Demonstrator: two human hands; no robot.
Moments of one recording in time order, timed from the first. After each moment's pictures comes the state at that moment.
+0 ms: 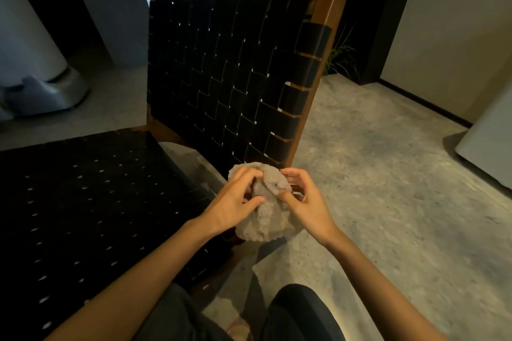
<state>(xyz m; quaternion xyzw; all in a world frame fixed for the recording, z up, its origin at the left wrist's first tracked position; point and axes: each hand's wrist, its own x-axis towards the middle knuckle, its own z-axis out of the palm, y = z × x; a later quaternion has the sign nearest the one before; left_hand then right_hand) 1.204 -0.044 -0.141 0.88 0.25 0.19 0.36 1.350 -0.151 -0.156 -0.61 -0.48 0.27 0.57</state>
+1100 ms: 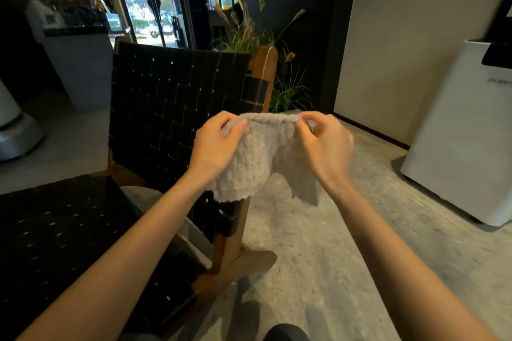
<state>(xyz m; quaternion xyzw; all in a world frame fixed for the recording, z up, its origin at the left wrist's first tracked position) 1.284 -0.048 0.007 0.82 0.25 0.43 0.29 1.425 -0.170 -0.002 -0.75 -0.38 -0.15 0.52</state>
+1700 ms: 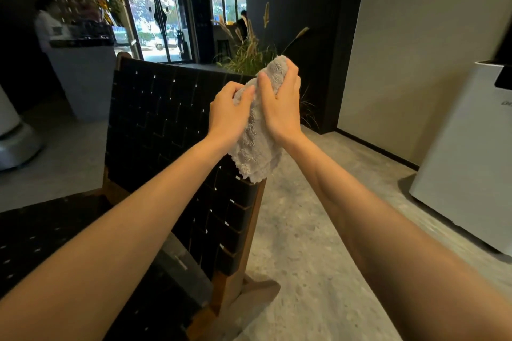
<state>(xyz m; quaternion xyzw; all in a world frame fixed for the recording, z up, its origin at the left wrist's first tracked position) 1.353 0.019 0.063 0.77 0.26 0.49 0.30 1.439 -0.037 0.063 -0.61 -0.43 -0.05 0.66</state>
